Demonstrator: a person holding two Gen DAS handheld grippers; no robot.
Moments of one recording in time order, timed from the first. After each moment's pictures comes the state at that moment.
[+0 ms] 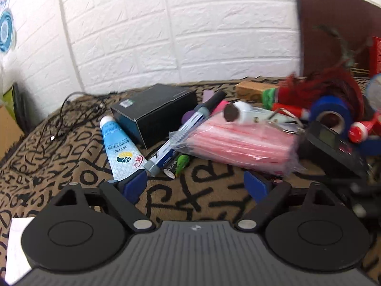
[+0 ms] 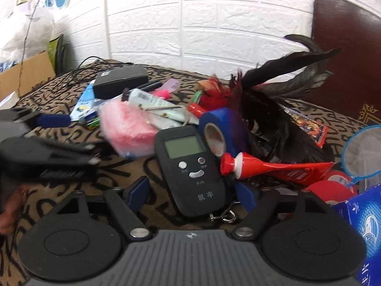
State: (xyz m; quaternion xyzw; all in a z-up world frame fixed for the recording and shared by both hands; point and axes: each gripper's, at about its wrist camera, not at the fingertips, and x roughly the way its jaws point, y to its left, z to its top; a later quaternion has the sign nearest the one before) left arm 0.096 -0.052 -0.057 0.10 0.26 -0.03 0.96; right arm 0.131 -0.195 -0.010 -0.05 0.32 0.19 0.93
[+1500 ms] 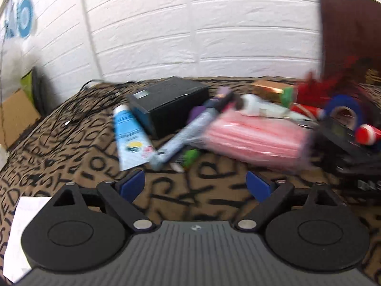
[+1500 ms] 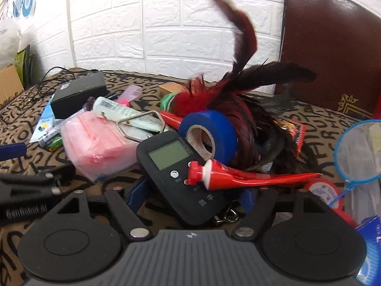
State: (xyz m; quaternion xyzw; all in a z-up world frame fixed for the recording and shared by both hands) left arm 0.101 -0.069 -0.051 0.09 0.29 0.03 0.95; right arm 0.168 -0.200 -0.013 -0.04 0.32 0.12 0.94
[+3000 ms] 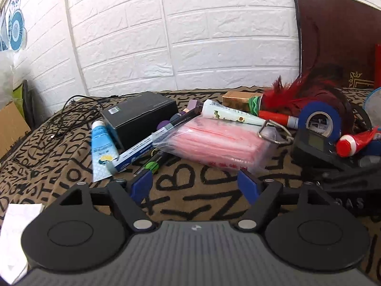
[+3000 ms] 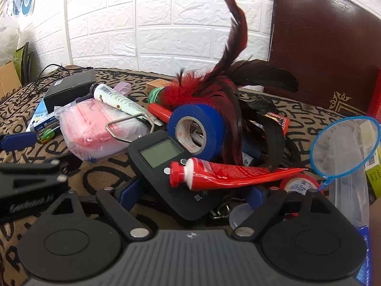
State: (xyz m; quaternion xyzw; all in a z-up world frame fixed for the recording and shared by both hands) left arm 0.107 -0.088 -0.058 0.08 0.27 0.01 0.96; right arm 0.162 -0.223 -0.015 -0.04 0.32 0.12 0.94
